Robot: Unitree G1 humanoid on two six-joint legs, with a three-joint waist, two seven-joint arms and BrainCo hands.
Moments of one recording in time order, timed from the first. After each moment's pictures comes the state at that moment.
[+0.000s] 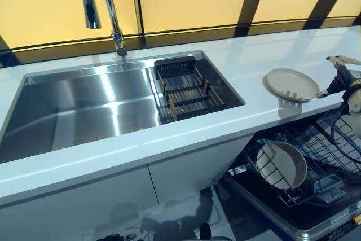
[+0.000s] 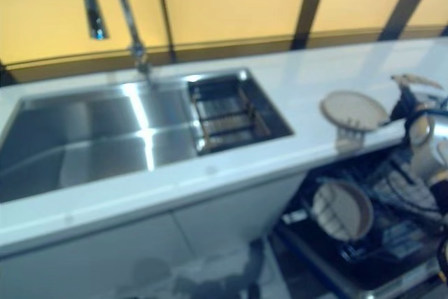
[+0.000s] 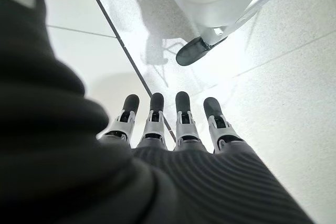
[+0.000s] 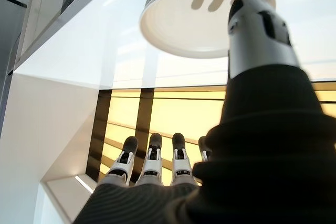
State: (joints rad) left arm 0.04 0.32 -0.25 1.12 -0.13 0.16 -0.01; right arm -0.68 -1.13 0.40 0.49 -0.44 0.30 0.07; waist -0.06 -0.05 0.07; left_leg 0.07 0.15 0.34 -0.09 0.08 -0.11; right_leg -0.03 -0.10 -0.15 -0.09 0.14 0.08
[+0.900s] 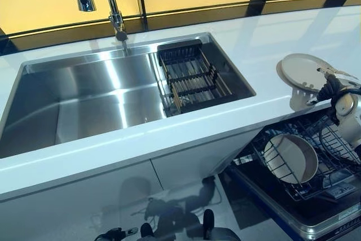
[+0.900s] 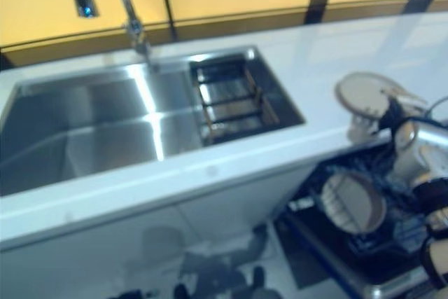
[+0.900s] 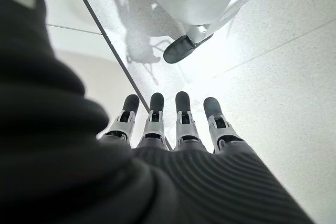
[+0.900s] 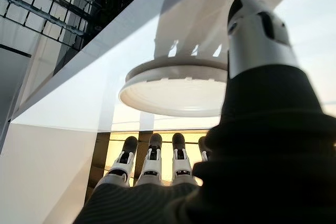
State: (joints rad) left arm 0.03 0.31 -0.25 1.11 -0.13 0.15 0.00; right arm -0.69 -1.07 0.40 0.49 -0.42 0.38 0.12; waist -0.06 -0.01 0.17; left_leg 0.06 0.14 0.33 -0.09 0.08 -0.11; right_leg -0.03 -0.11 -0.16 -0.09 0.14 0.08
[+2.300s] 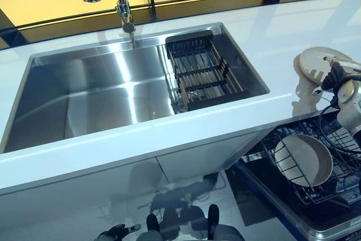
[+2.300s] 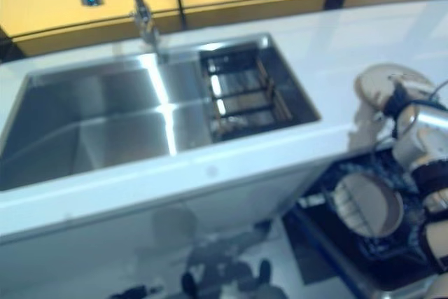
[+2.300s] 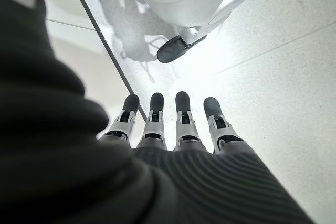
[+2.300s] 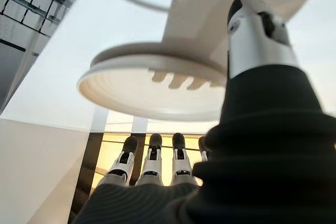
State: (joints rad) left arm 0.02 0.30 -0.25 1.08 -0.14 0.15 -0.01; right arm -0.84 -1.07 0.52 0.60 -0.44 0.42 0.13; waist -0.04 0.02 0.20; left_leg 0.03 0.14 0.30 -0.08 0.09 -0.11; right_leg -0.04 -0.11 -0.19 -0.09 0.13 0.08
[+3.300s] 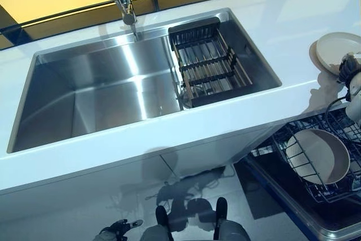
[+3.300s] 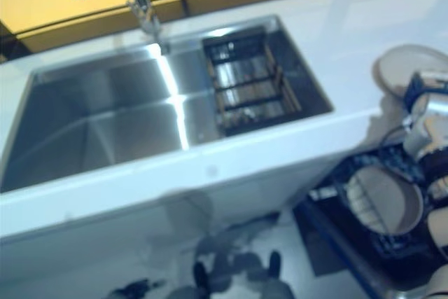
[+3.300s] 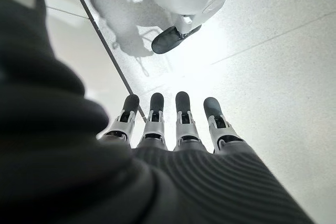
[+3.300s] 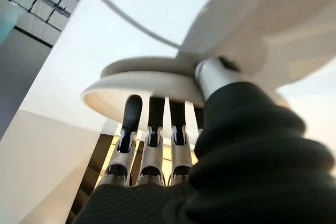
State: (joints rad) left arm 0.02 0.31 -0.25 1.04 -0.15 0.16 -0.02; right arm -0.97 -1.09 0.60 0.73 -0.61 0.42 0.19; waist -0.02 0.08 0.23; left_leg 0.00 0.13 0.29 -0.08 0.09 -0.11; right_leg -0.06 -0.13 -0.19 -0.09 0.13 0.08
